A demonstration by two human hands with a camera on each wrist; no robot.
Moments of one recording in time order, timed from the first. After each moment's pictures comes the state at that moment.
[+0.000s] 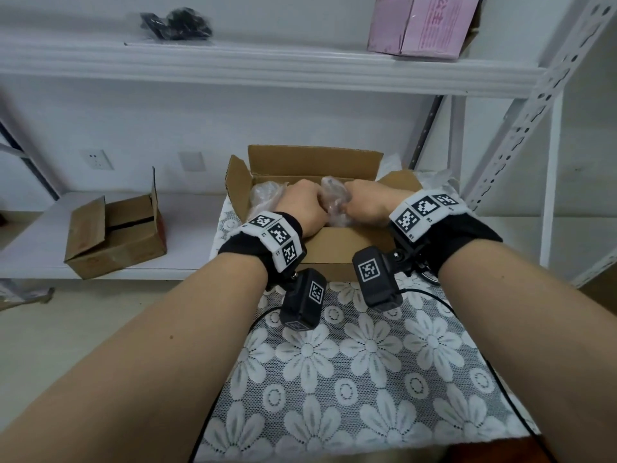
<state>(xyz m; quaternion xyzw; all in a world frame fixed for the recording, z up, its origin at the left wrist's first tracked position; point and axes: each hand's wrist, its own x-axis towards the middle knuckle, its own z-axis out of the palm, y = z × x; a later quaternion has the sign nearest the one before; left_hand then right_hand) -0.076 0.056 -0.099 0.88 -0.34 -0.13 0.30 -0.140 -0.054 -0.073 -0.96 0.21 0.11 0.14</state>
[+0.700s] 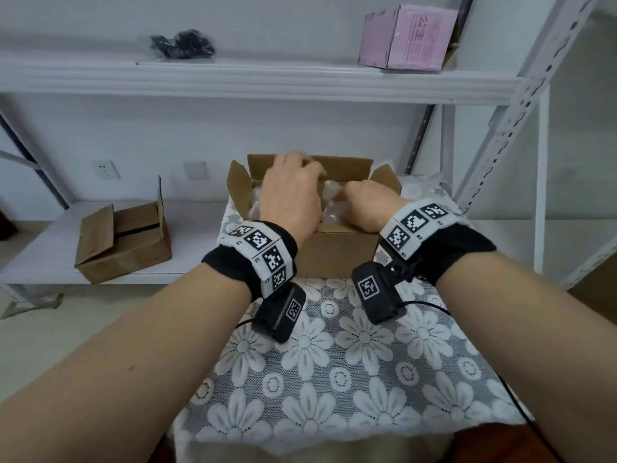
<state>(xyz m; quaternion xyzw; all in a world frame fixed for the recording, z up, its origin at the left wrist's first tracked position) -0.109 0.085 -0.075 0.84 -0.42 0.22 0.25 -0.171 -0.036 -0.063 -0.98 0.19 0.02 0.05</state>
